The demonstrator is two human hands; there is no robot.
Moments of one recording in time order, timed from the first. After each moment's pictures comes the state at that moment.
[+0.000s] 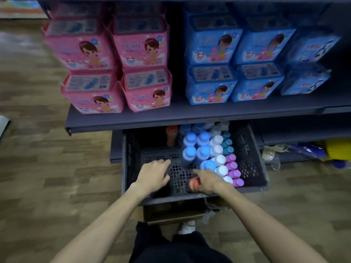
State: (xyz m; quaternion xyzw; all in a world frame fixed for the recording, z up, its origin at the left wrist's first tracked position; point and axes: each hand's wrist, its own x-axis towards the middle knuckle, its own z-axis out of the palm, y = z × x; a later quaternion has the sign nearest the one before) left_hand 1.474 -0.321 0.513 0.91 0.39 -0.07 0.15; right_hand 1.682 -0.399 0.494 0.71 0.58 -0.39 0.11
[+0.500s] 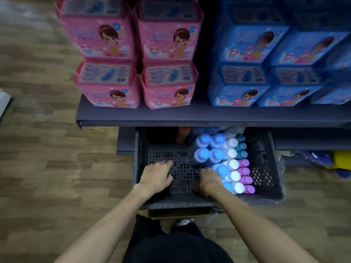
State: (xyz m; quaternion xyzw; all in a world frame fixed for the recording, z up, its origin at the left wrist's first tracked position) left_hand 1.445 -0.302 0.485 0.87 0.43 -0.07 0.23; right_hand 1.643 -0.362 0.455 0.76 0.53 -0.28 0.26
